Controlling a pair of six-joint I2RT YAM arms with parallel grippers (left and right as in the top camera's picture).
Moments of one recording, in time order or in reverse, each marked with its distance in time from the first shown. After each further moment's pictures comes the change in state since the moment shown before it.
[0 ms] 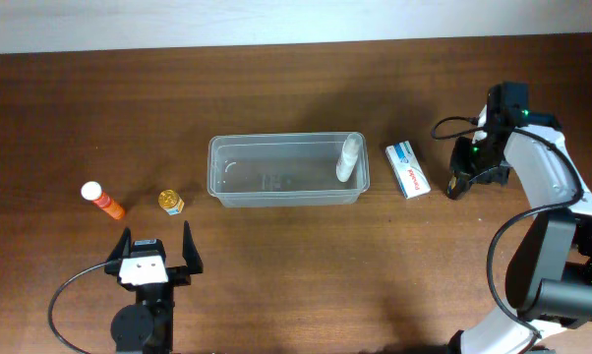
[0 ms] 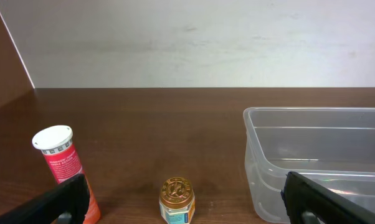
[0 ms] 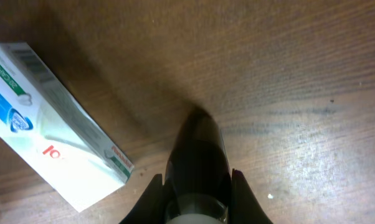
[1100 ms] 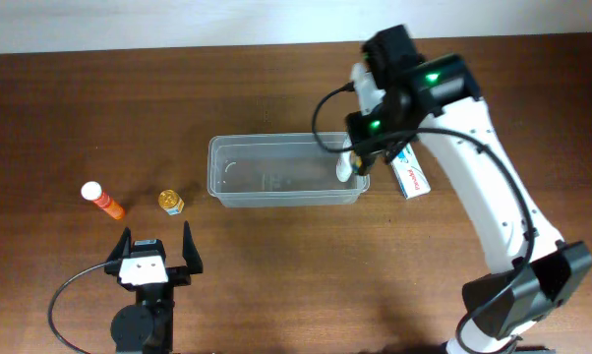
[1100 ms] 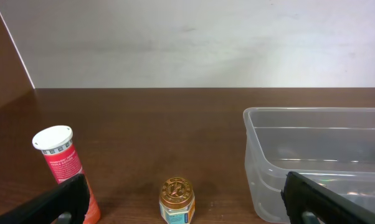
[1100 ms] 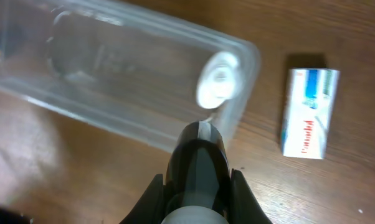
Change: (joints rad) left arm 0.000 -0.001 0.000 0.000 0.000 0.000; right arm 0.568 -0.011 0.576 -0.465 -0.091 -0.067
